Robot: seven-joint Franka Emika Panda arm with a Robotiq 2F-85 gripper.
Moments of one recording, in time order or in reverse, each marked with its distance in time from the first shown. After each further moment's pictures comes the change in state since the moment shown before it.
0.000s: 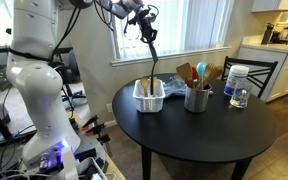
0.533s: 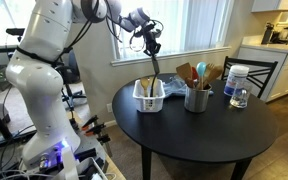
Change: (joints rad) arm 0.019 0.205 -0.052 0.123 -0.001 -0.102 0.000
